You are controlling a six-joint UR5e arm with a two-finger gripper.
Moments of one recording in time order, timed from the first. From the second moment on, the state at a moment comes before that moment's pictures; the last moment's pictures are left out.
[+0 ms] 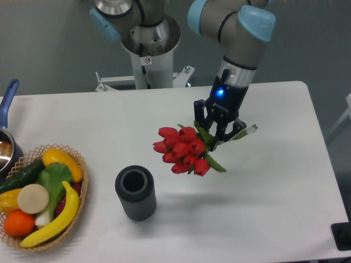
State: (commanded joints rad) arm 2.77 -1.68 -1.81 -0.93 0.83 1.32
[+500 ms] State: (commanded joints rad) arm 2.79 -1.69 -1.77 -0.93 0.69 1.22
